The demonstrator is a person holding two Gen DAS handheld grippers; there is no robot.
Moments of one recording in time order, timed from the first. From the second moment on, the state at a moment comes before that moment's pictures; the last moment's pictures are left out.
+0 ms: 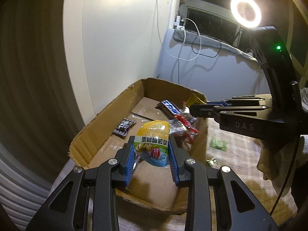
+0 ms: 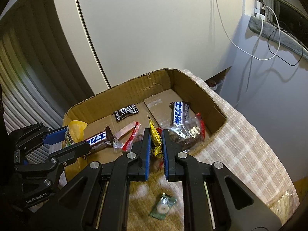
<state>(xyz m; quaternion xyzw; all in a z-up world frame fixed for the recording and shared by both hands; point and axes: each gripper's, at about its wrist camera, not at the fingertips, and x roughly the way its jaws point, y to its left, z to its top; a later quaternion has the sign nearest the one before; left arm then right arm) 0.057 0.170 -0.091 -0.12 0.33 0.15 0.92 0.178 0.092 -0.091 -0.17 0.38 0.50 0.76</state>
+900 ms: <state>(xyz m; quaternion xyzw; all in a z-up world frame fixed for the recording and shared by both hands) 0.060 0.185 -0.098 -0.11 0.33 0.18 0.92 0.185 0.107 -0.085 -0.17 0.36 0.48 0.78</state>
